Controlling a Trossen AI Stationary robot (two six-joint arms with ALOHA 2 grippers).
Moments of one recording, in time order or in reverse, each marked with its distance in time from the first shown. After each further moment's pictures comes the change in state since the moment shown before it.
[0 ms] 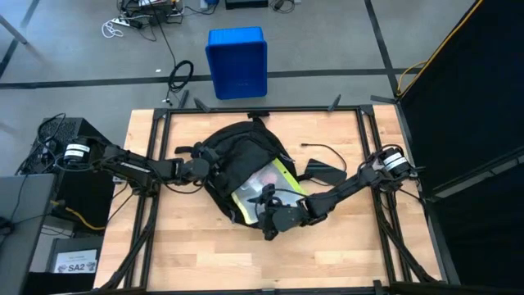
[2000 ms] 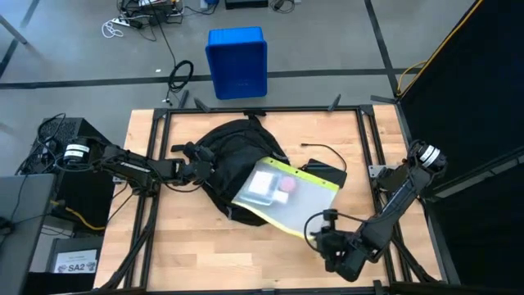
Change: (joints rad) left arm 0.020 0.000 0.000 -0.211 -0.152 -0.101; right arm 0.518 -0.290 -0.043 -1.019 0.053 1.095
